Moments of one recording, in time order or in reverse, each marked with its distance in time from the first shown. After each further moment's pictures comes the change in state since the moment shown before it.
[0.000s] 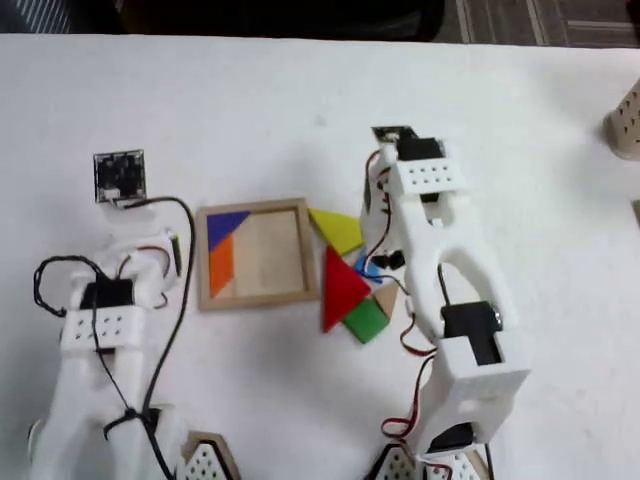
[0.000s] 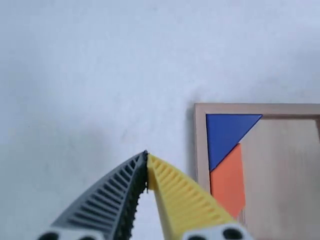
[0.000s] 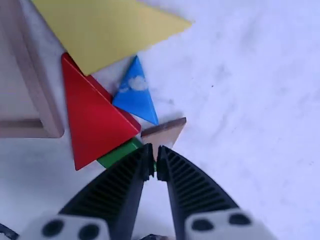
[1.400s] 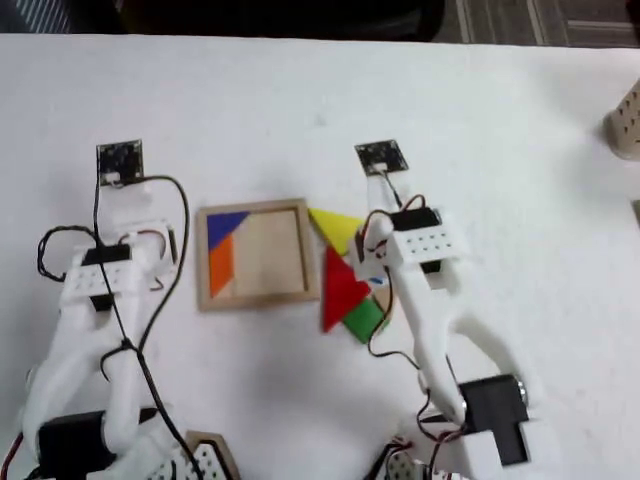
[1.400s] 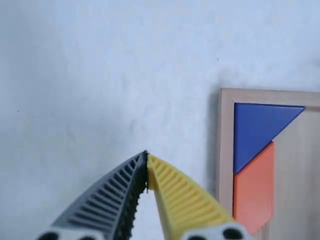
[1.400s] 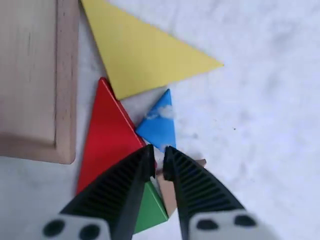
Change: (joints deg) left arm -2.5 19.2 -9.8 -0.1 0.0; right arm -4.3 -22.5 34.4 -33.2 2.9
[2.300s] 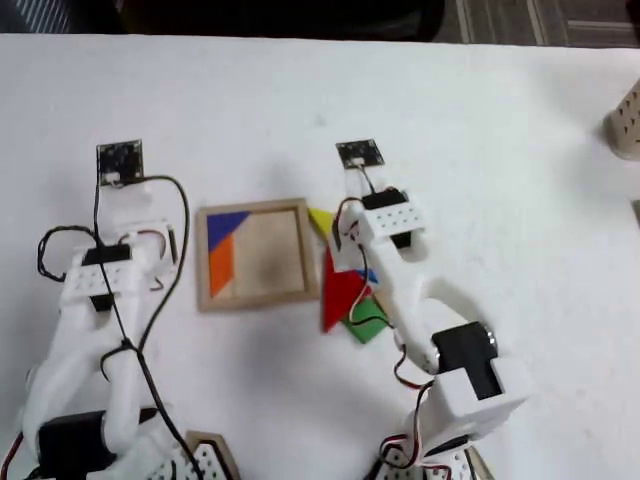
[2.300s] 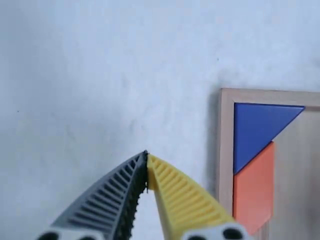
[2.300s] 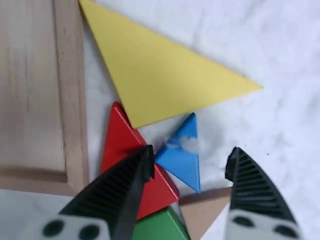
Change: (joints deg) left arm 0.0 0.0 0.0 0.0 0.0; right arm -3.7 15.1 -11.3 1.5 -5.9
